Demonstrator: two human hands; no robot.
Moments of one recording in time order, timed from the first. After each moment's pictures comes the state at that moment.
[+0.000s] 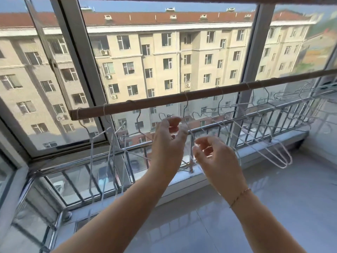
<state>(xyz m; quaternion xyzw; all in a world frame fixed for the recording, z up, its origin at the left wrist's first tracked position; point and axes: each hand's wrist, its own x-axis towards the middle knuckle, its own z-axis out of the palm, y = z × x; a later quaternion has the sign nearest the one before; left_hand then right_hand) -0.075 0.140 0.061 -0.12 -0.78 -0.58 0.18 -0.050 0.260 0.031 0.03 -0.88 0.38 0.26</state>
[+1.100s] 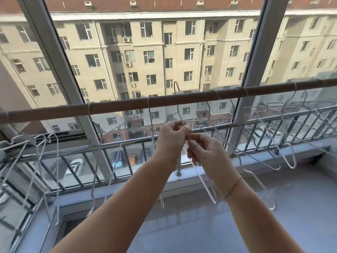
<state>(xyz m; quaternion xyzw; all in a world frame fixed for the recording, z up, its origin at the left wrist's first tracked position) -0.193 0.360 0.053 0.04 -0.69 -0.72 0.05 -0.172 0.464 0.023 0.11 -0.74 0.67 0.04</state>
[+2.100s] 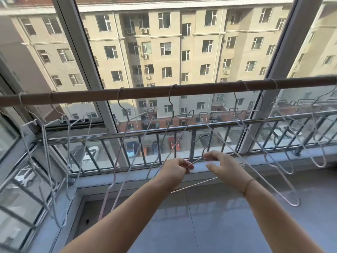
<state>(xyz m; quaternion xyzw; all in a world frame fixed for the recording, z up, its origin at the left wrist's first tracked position) -0.166 0.320 -0.043 0.08 -0.82 -0.56 -0.10 -0.194 0.488 -0.044 0.14 -0.91 0.38 -0.05</state>
